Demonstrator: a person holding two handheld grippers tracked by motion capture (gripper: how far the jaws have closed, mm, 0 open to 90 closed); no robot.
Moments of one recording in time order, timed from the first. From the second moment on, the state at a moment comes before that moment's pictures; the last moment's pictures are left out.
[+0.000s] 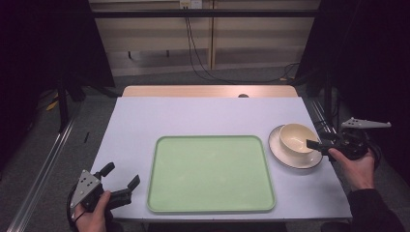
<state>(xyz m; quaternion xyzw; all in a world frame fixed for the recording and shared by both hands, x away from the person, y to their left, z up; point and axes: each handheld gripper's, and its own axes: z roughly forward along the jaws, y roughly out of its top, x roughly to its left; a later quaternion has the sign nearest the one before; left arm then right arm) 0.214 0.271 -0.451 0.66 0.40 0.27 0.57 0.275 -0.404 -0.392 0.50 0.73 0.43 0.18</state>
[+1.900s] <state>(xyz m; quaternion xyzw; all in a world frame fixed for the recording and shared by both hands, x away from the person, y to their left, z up) 0.214 0.270 -0.450 0.67 0.40 0.27 0.57 0.351 -0.414 -0.445 0.58 0.77 0.26 0.09</state>
